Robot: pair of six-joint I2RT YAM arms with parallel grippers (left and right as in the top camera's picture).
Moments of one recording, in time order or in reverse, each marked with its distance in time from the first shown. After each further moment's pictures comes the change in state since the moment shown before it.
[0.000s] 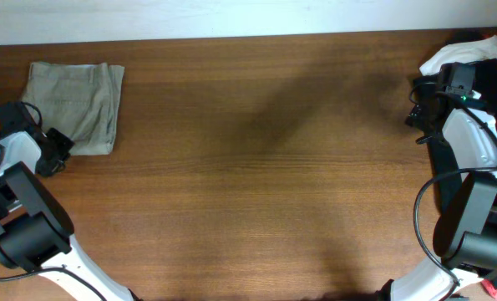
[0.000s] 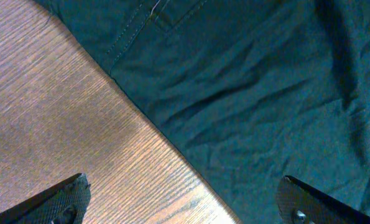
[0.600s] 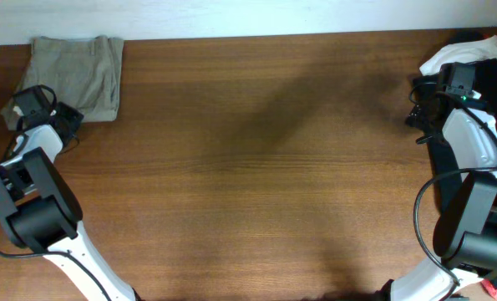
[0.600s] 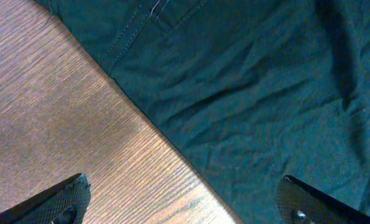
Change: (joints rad) left arm -0.090 0.118 0.032 0.401 0.040 -0.140; right arm 0.000 0.000 0.000 0.000 0.000 0.000
